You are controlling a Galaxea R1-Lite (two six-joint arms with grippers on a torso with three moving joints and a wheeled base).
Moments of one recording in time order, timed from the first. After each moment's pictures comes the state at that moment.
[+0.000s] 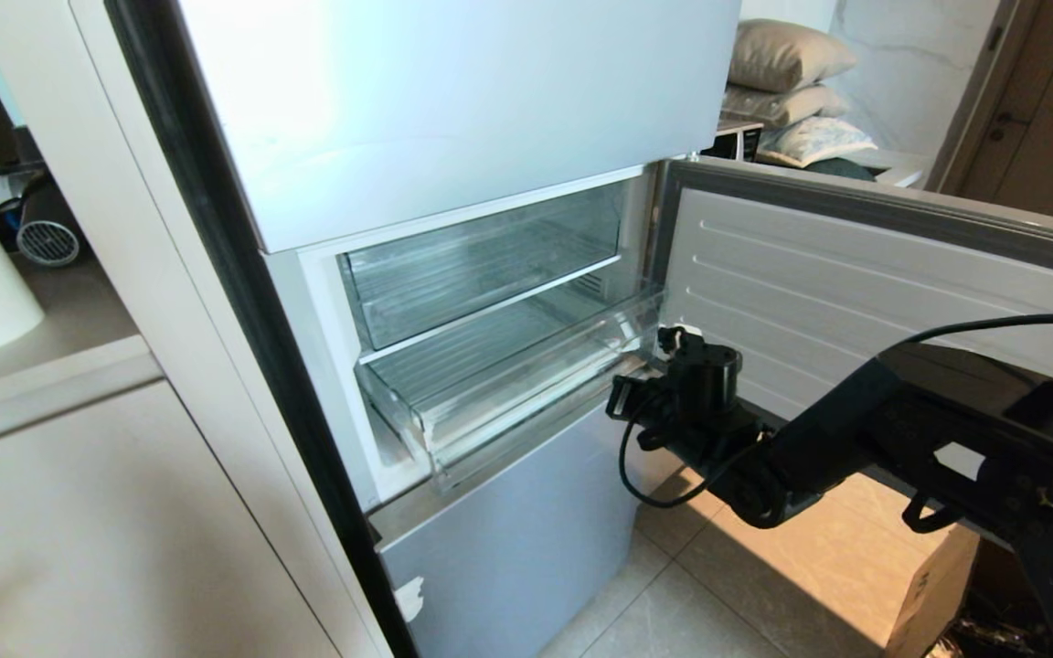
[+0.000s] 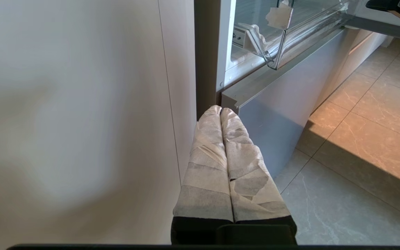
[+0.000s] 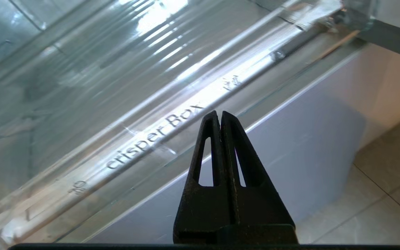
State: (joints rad) left arm 0.00 0.00 0.00 0.00 0.00 0.00; right arm 0.47 2.37 -1.24 -0.99 -0.13 0.40
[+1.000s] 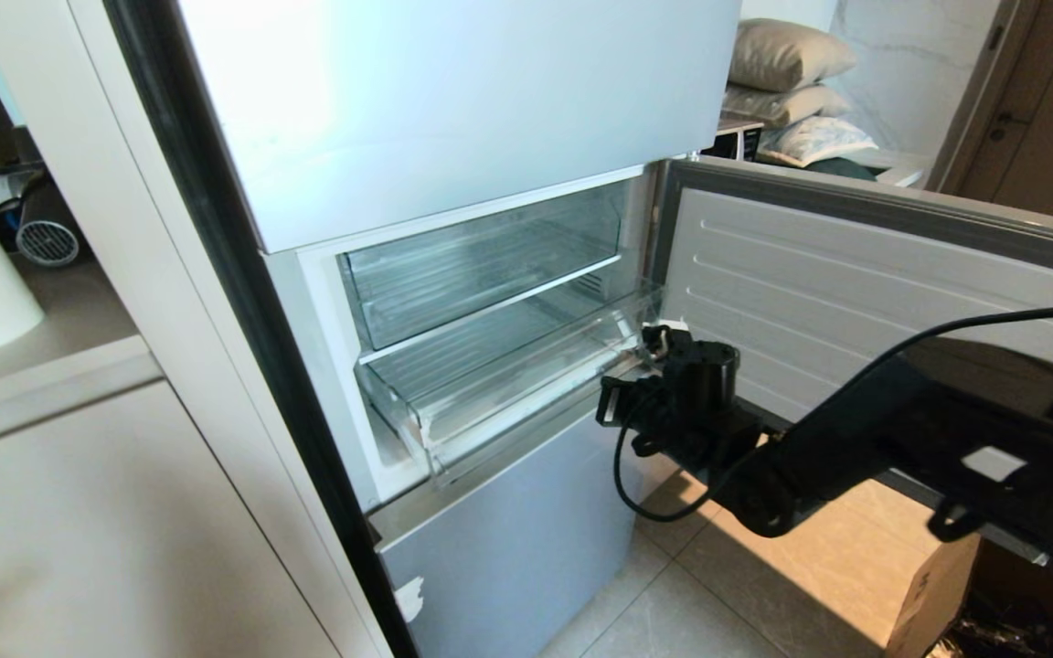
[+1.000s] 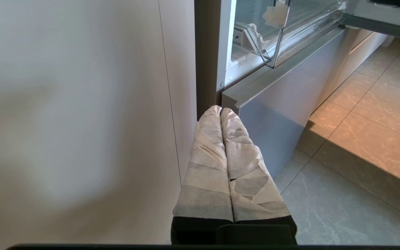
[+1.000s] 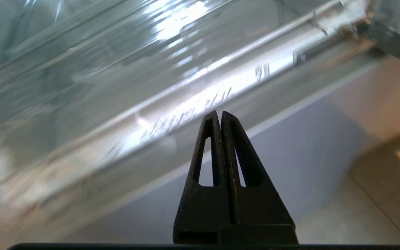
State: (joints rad) left arm 0.00 0.00 0.00 0.00 0.00 0.00; right arm 0.52 2.26 -1.14 -0.97 -0.13 0.31
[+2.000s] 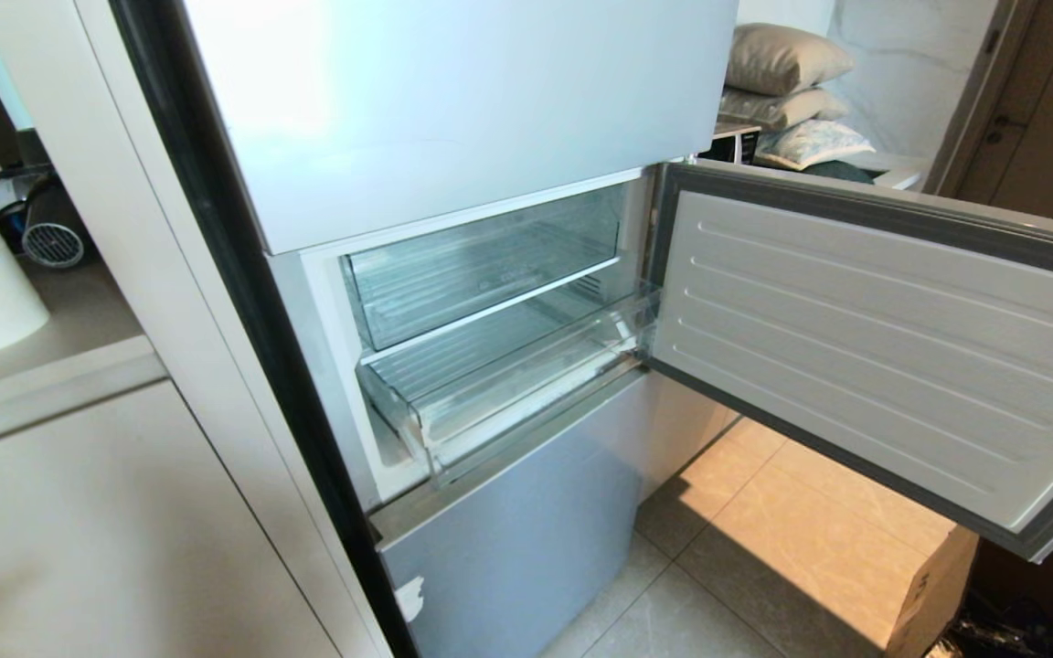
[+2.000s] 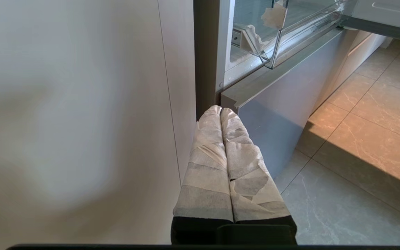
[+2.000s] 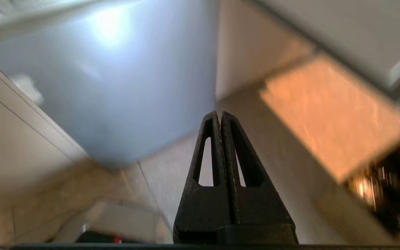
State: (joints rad) left arm 0.00 0.00 0.00 0.00 0.00 0.00; right arm 0.13 0.37 -0.04 -0.09 0.05 0.02
